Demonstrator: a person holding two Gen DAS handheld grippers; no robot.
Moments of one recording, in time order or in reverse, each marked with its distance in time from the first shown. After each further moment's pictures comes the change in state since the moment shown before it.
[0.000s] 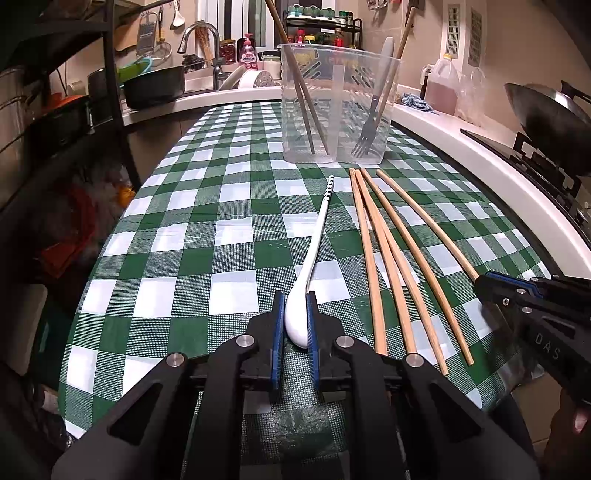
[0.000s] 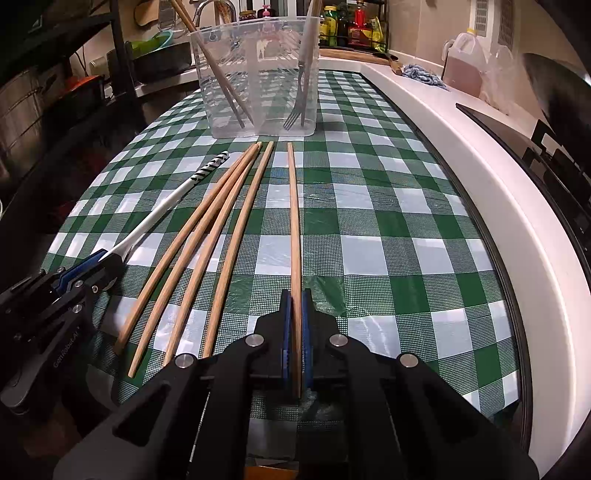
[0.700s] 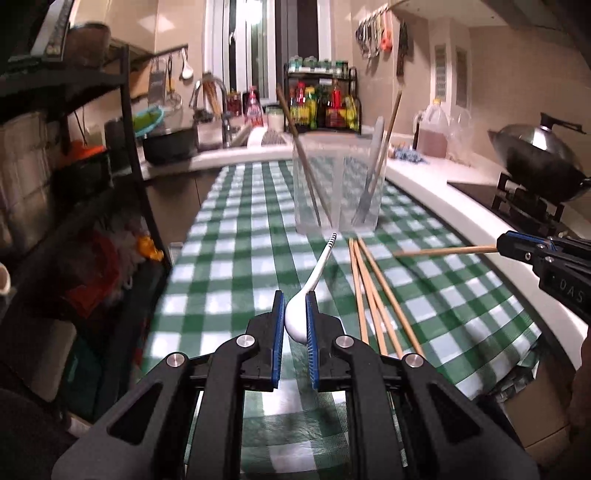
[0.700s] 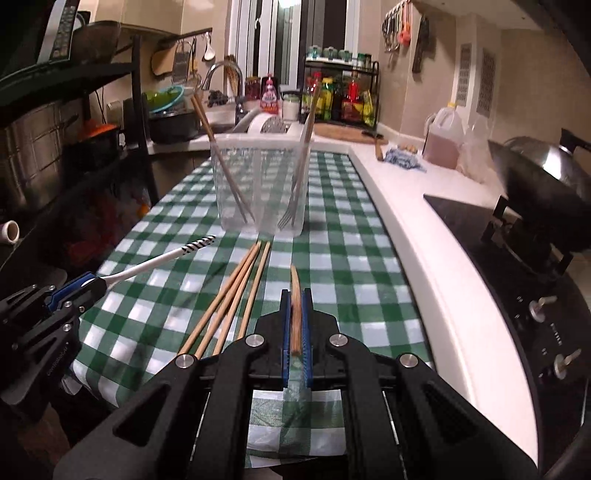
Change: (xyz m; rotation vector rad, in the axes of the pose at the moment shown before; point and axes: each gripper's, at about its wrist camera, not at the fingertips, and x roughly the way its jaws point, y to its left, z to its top) left arm -0.089 0.010 0.029 0.044 -0.200 0.025; right arm -0.103 -0.002 0.032 -0.043 -0.268 -0.044
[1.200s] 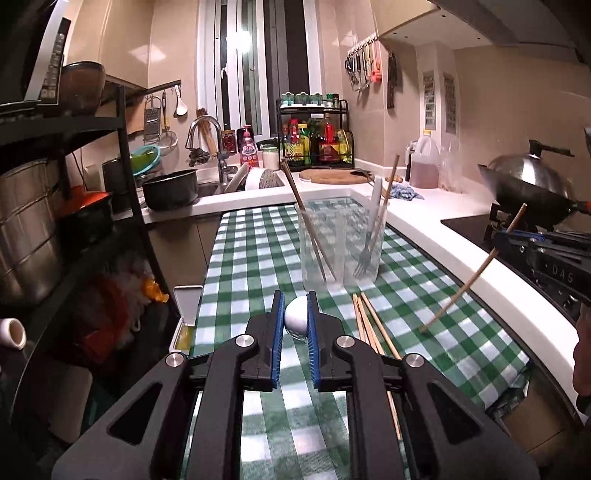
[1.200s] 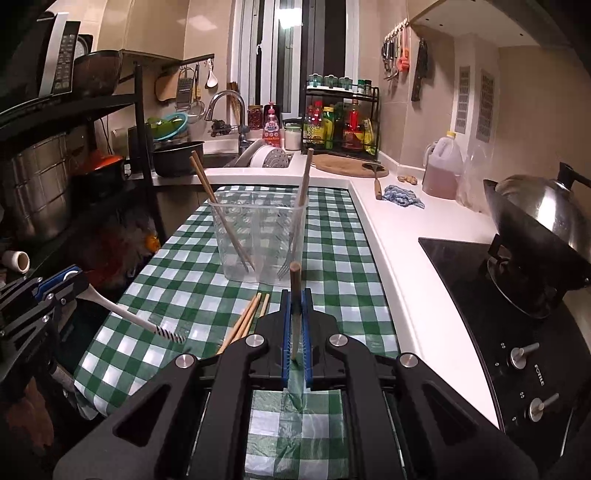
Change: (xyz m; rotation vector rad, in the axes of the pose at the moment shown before) left arm -0.021 0.016 0.057 0.039 -0.094 -0.016; right arm -0.020 -0.012 0.053 0.003 -0.071 0.032
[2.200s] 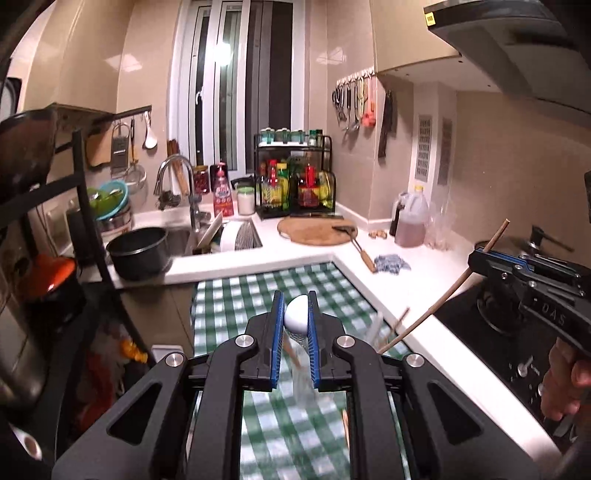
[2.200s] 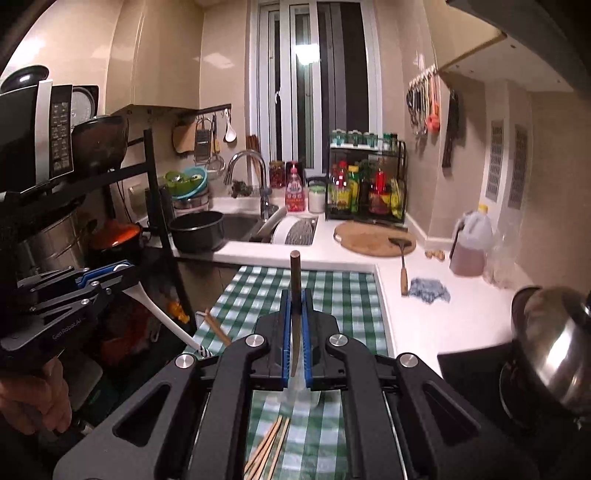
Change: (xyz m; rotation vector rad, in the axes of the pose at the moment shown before) left arm 0.057 0.024 0.203 -0.006 -0.044 -0.134; right arm 0.010 0.000 0.190 -0.006 -0.144 0.096
